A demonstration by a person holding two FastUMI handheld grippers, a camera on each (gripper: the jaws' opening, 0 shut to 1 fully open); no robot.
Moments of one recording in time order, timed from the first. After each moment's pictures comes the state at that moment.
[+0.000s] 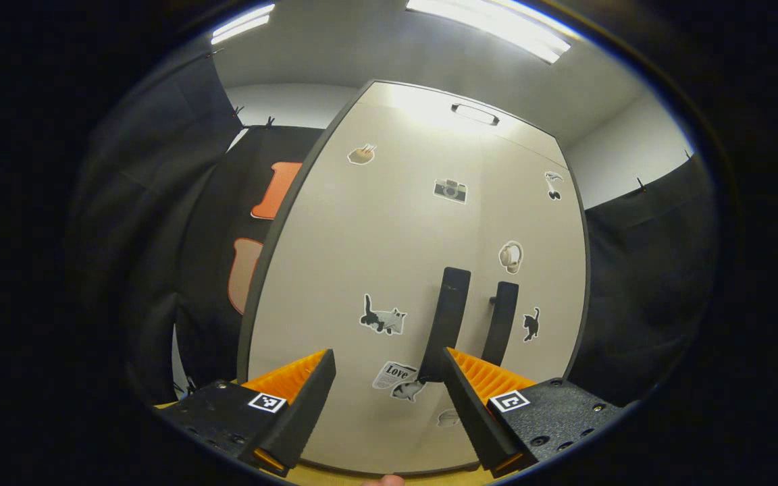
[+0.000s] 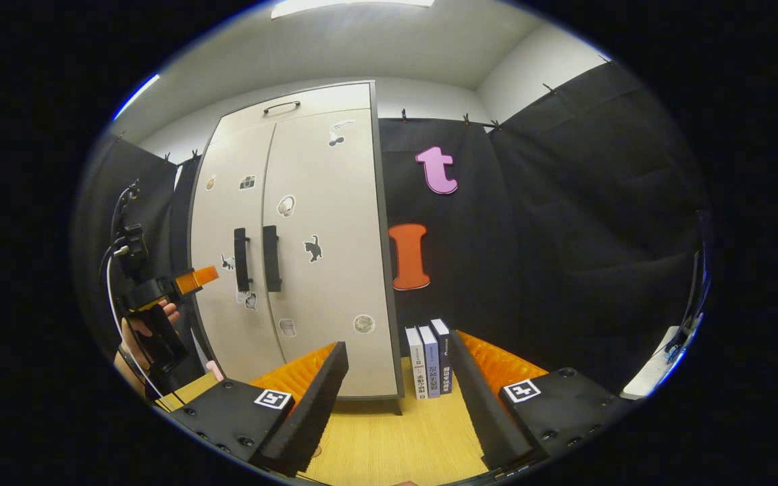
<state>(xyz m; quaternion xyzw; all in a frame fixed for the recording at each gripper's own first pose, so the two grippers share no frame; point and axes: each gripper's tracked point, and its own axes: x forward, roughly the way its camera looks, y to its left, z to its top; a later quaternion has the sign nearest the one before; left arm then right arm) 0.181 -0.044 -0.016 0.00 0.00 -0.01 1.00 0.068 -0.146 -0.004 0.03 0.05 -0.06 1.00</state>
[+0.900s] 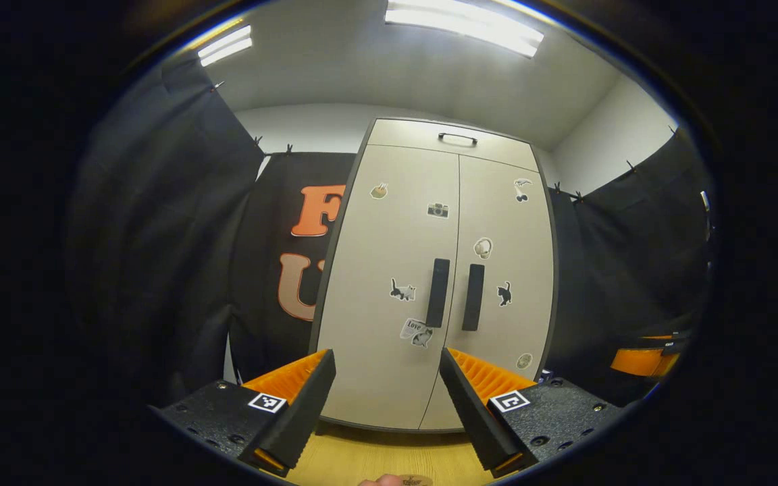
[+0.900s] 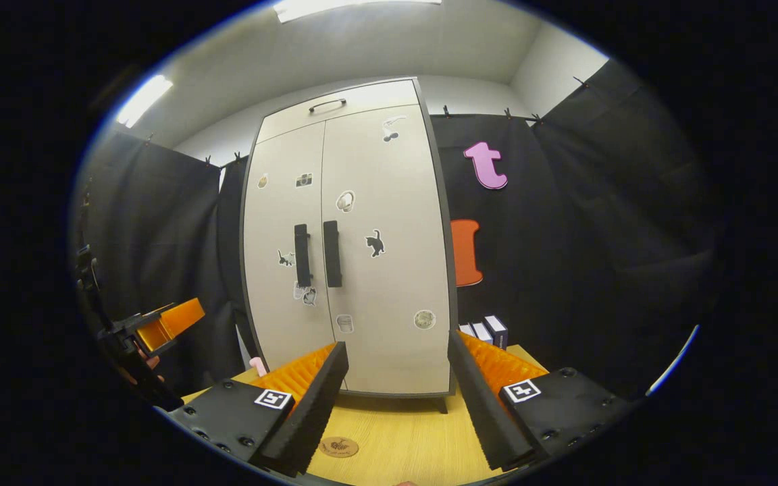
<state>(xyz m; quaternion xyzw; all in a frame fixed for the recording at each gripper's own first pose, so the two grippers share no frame) 0.010 -0.042 -0.014 0.05 0.01 0.04 1.00 0.068 -0.090 -0.014 0.03 0.05 0.03 1.00</state>
